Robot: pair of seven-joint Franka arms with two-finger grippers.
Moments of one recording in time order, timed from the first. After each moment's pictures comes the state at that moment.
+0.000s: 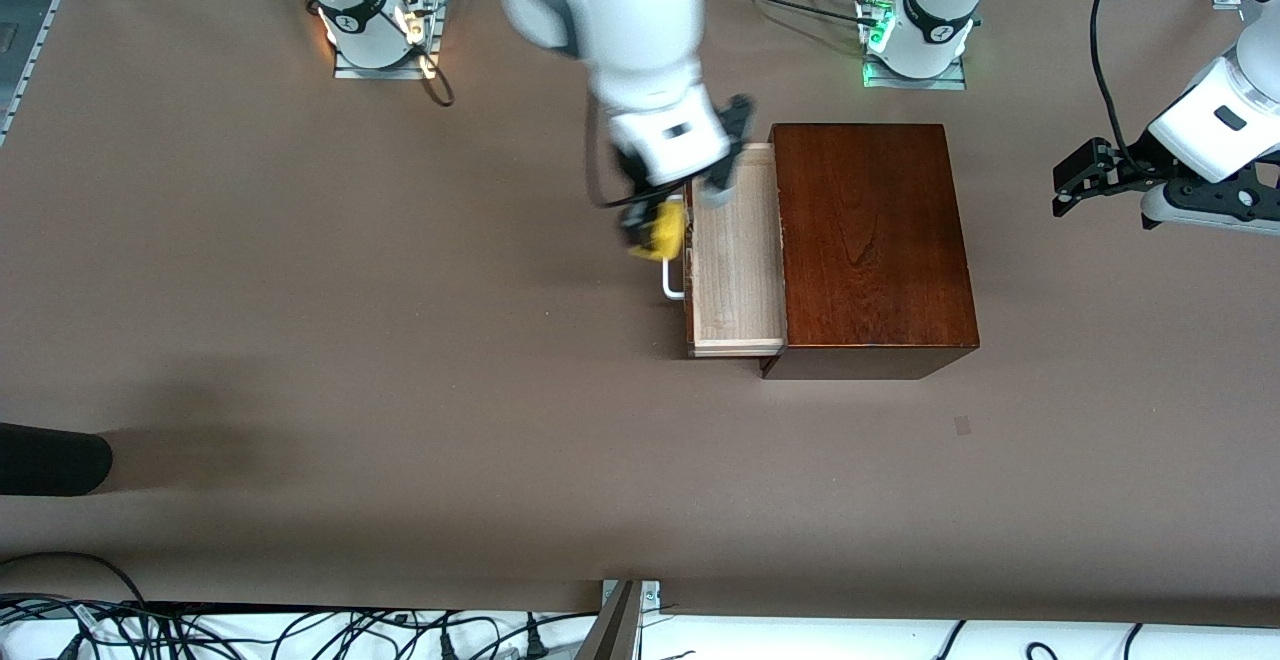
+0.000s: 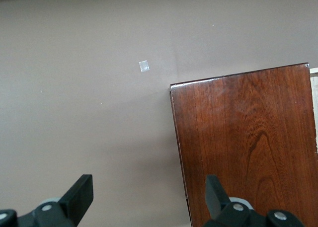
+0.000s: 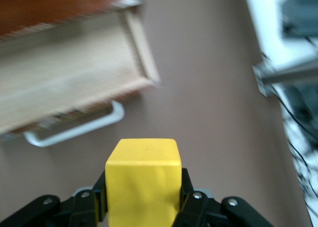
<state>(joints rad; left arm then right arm) -0.03 -0.02 -0.02 -1.70 0.01 1.71 0.08 0.76 0.62 -0.05 -0.94 -0.08 1.76 -0.47</state>
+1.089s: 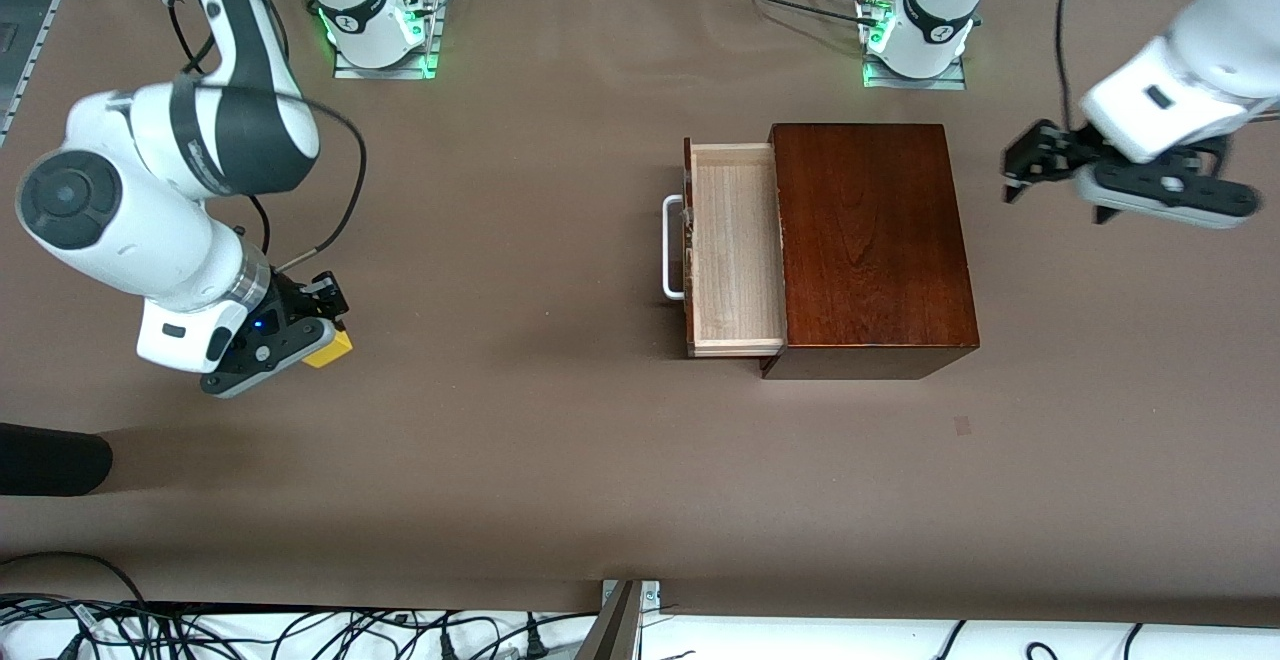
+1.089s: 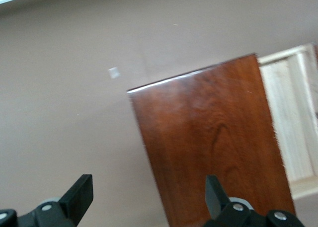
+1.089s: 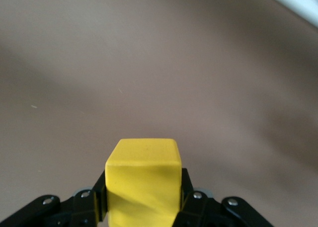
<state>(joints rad) -0.04 0.01 -0.16 -1.62 0.00 1.64 0.08 0.22 0.37 -0.06 -1.61 0.00 1.98 -0.32</state>
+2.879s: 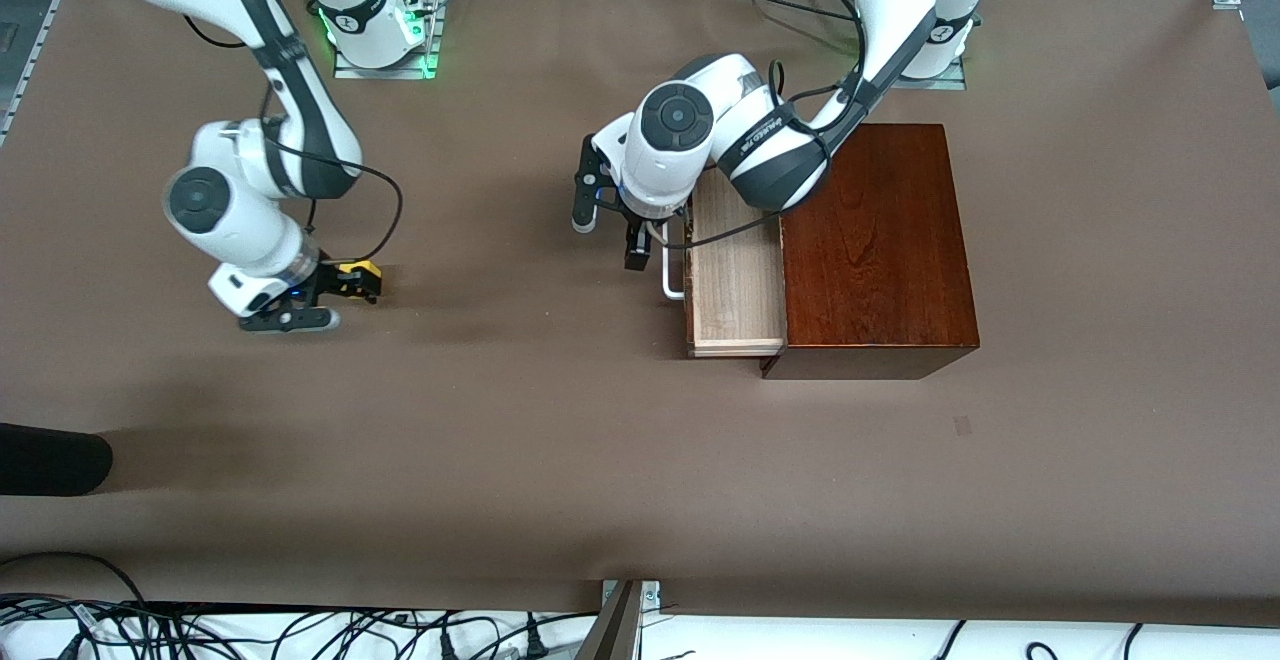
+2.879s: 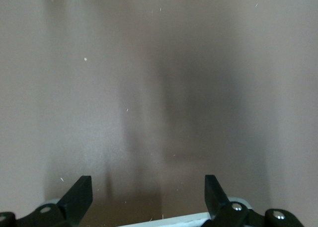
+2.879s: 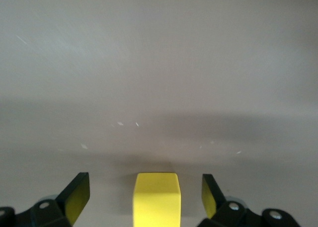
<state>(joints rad) -0.38 0.64 -0.49 -1.53 0.12 2.12 0.79 0.19 0.29 -0.08 -2.09 0.01 2.39 0.03</state>
